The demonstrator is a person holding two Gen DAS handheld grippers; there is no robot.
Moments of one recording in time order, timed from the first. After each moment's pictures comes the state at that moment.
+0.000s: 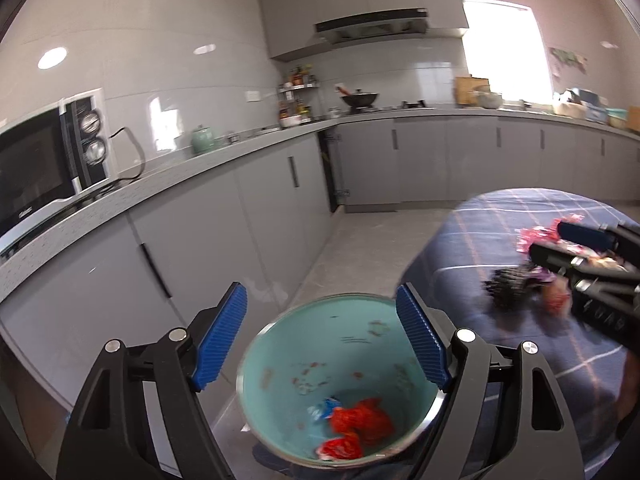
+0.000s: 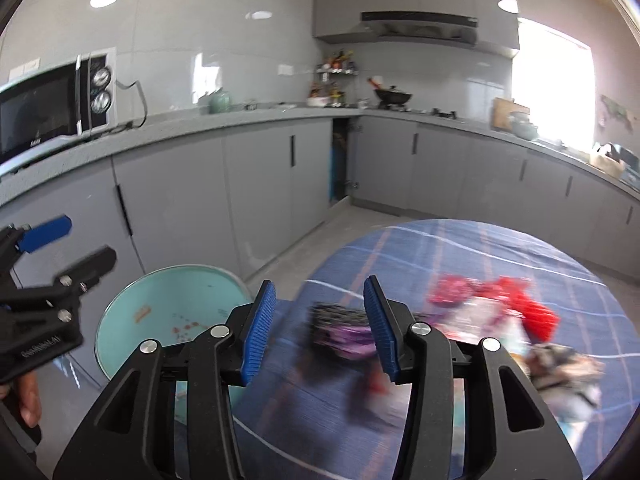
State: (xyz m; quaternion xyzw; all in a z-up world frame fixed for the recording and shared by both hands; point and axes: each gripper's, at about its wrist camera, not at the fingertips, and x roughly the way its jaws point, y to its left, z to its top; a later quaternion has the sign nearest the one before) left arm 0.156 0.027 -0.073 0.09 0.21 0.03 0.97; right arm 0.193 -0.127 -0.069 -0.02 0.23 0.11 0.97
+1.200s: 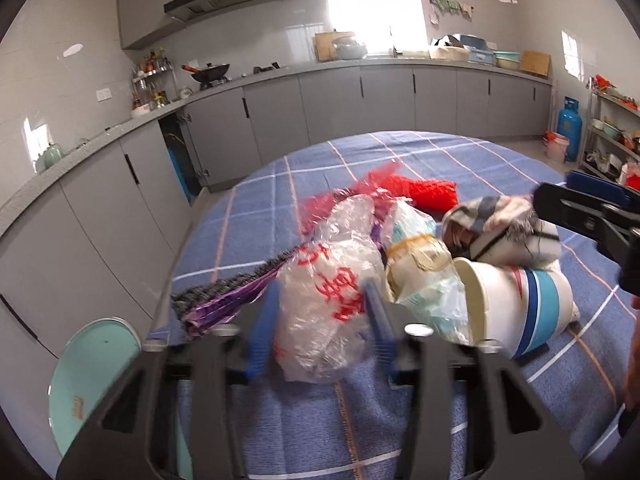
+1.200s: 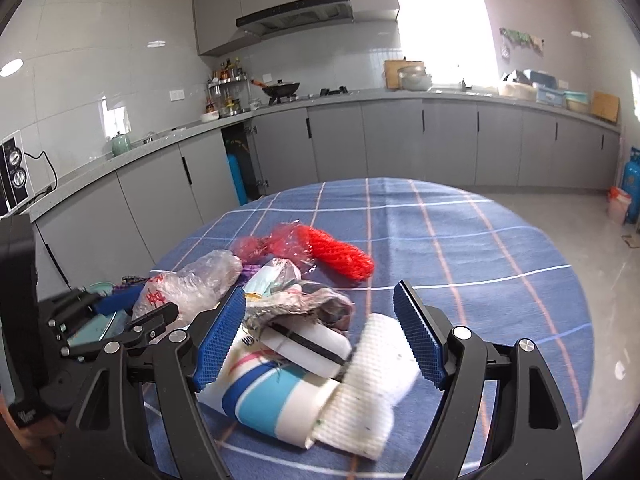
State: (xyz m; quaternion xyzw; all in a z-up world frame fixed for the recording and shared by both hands) left arm 0.205 -0.177 -0.127 0.14 0.29 -0.19 0.93; right arm 0.162 -0.313 -0.101 0.09 0.25 -0.01 0.96
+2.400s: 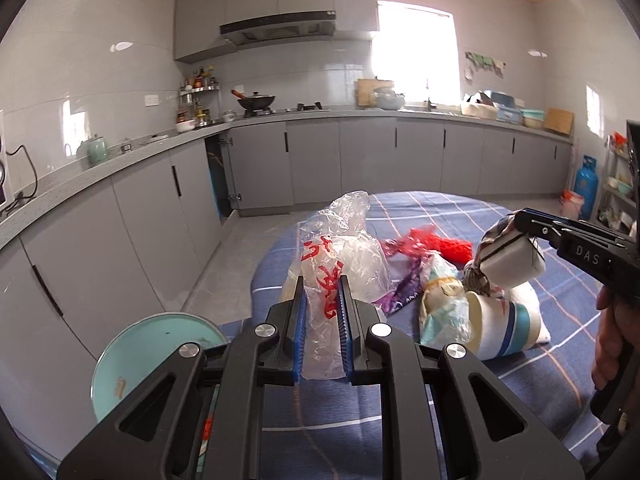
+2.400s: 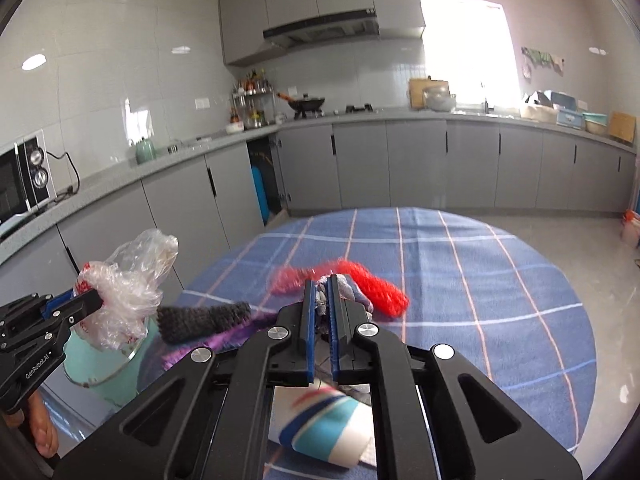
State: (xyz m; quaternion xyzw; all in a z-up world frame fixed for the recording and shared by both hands) left arm 0.148 -0.099 -0.062 0.07 0.22 -0.14 0.96; right arm 0.161 -0.288 -0.057 0.08 0.21 0.02 0.97
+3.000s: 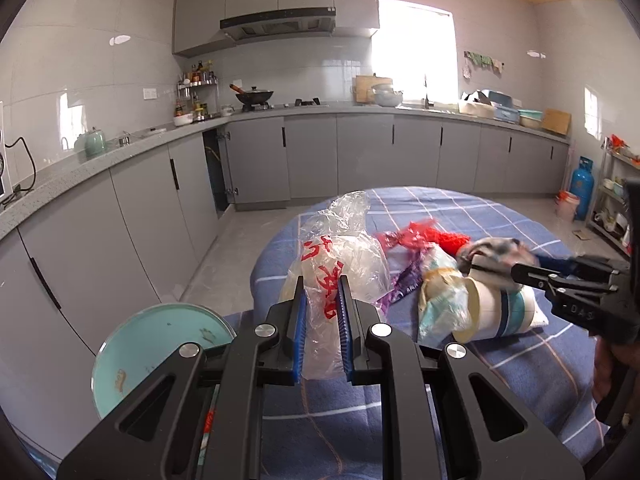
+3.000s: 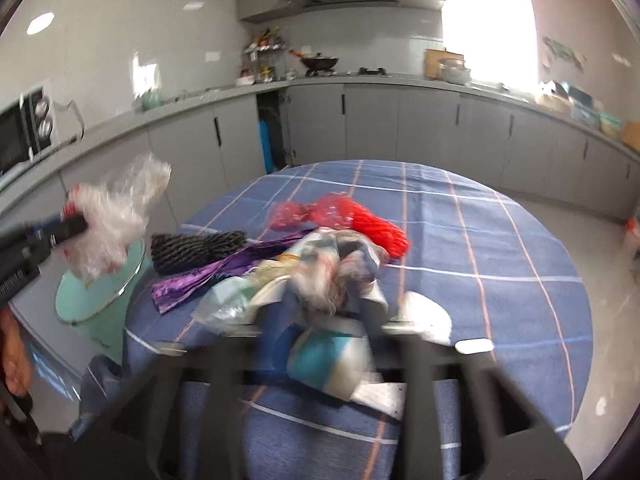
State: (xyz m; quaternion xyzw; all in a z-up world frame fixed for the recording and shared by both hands) left arm 0.144 -0.093 -0.069 0.06 0.23 -0.15 0.96; right arm 0.148 -0.294 -0.087 0.06 0.28 0.03 0.96
